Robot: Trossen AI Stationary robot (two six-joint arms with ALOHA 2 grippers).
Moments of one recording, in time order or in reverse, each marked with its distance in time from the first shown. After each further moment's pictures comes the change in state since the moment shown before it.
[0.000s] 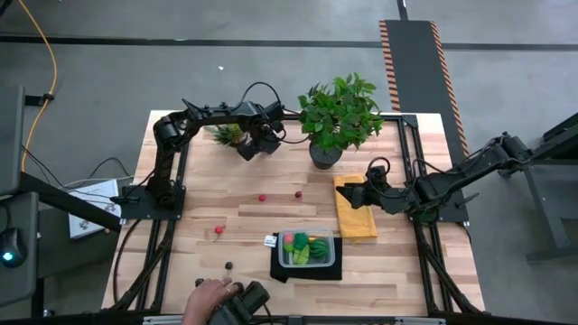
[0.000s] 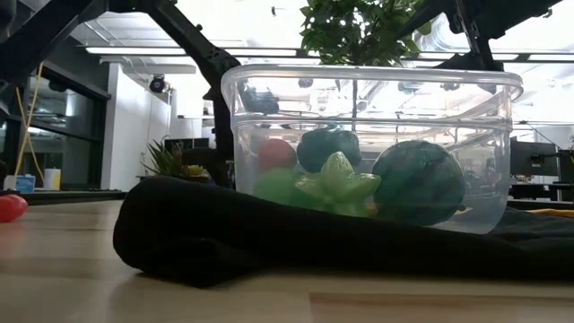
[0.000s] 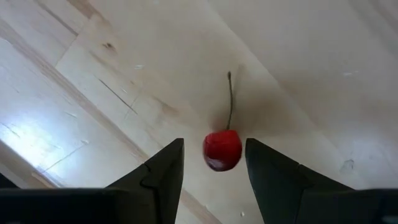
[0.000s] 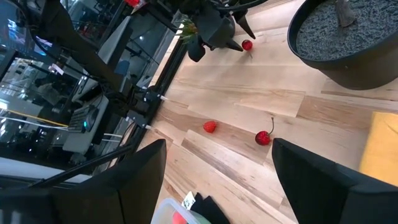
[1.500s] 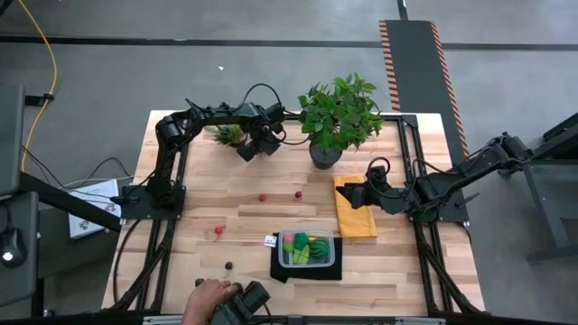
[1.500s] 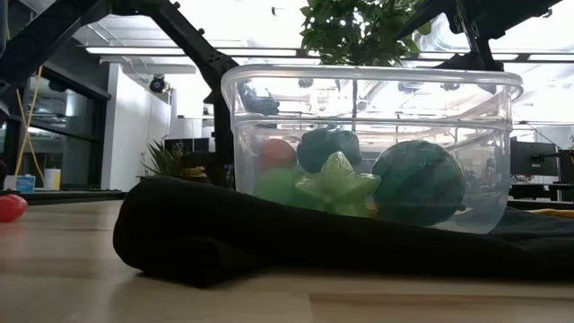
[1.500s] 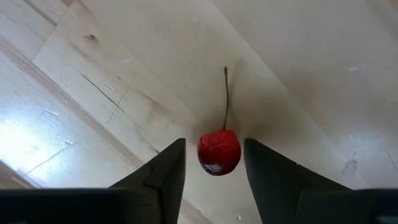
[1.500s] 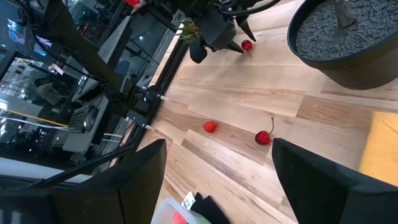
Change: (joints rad) left arm 0.000 0.022 0.000 -0.003 -0.015 -0.003; right arm 0.000 0.000 0.000 0.000 0.000 0.001
